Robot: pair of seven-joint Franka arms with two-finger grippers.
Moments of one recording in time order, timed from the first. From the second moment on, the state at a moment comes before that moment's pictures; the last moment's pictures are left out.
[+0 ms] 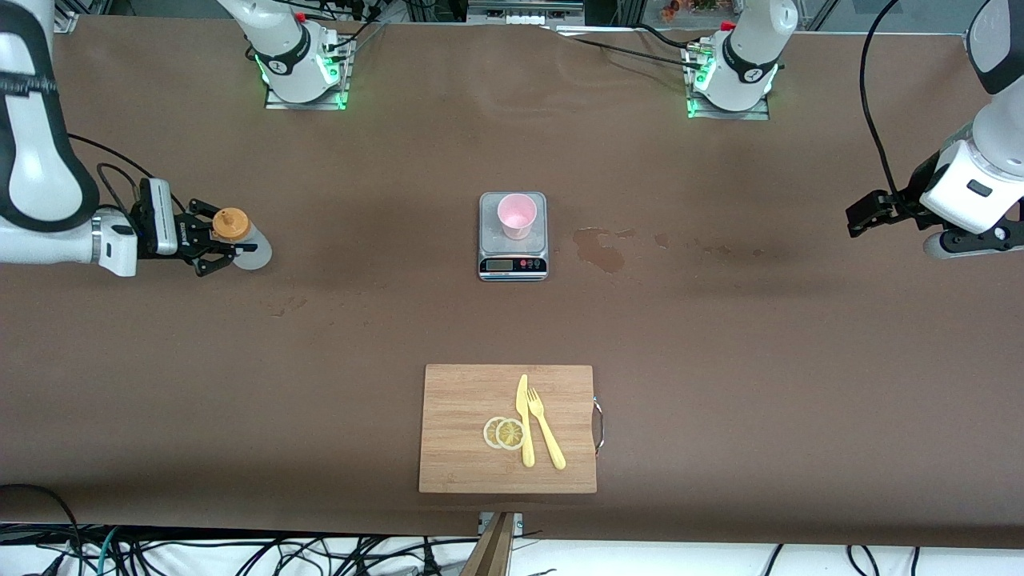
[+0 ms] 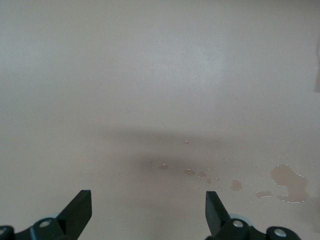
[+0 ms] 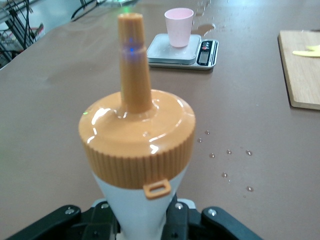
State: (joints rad) left arm 0.03 0.02 -0.05 -1.72 0.08 1.70 -0.16; right arm -0.35 0.39 0.08 -1.97 0.66 1.72 -2.39
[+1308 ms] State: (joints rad) left arm 0.03 0.02 -0.05 -1.73 0.08 1.69 -0.16; right arm -0.39 0.62 0.03 -1.91 0.80 1.74 -2.54
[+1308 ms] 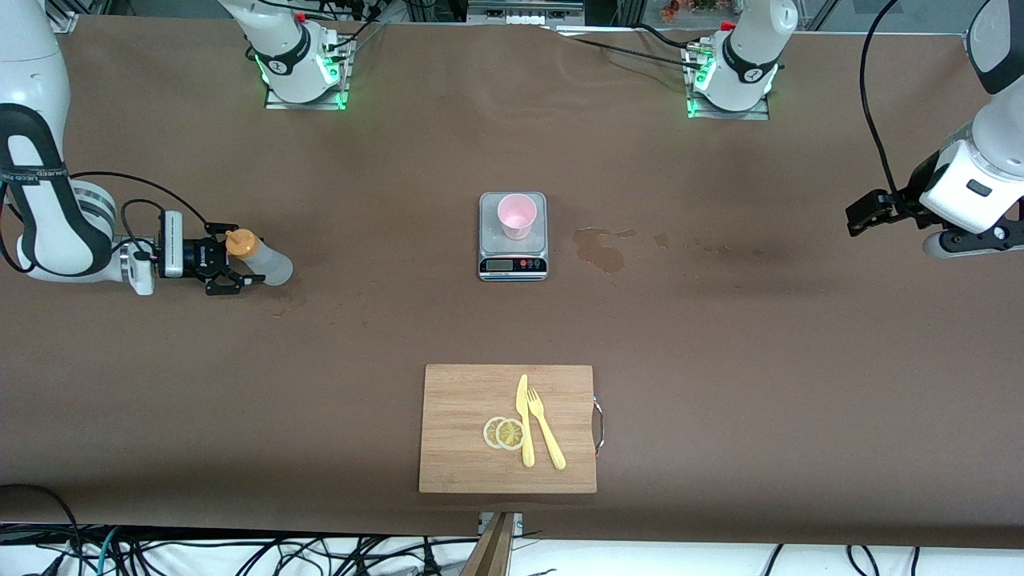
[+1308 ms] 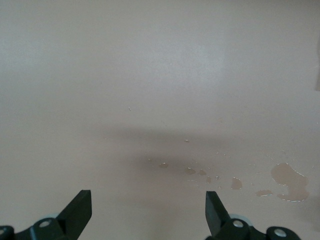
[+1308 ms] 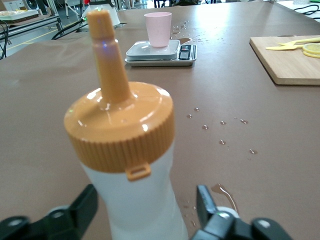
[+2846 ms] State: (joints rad) left arm 0.03 0.00 -0.06 -1.72 0.08 1.68 -0.14; right arm -0.28 -0.01 0.00 -1.83 0.20 1.60 -1.58
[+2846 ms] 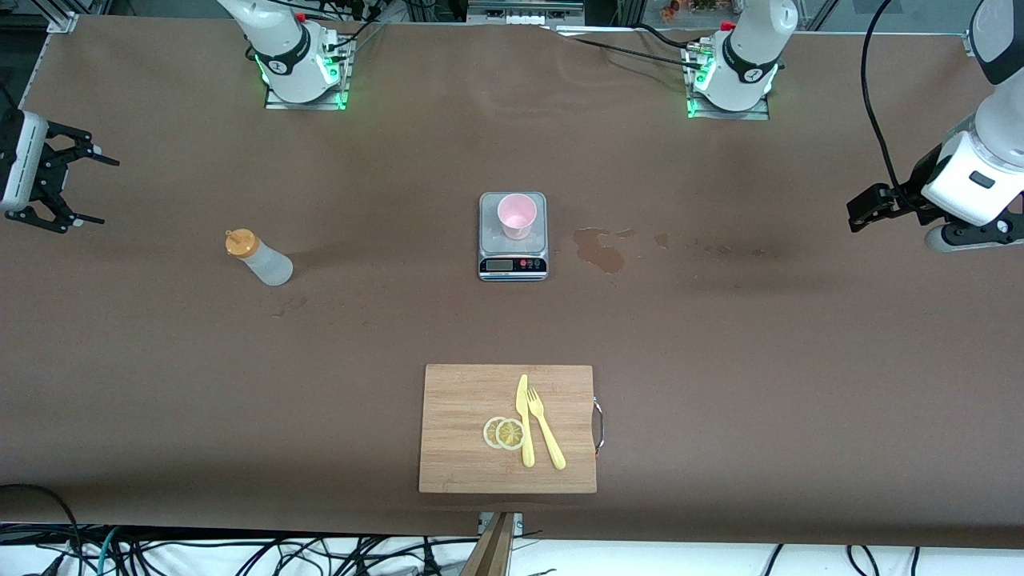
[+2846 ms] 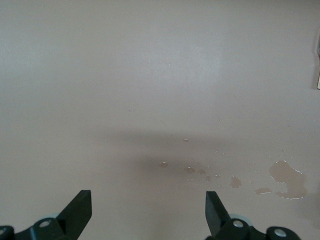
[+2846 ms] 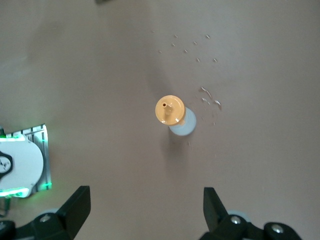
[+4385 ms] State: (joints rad) left arm 0.03 -0.01 -0.06 -1.72 0.08 1.67 -0.07; right arm -0.05 -0.10 0.04 -1.70 -0.01 1.62 -0.22
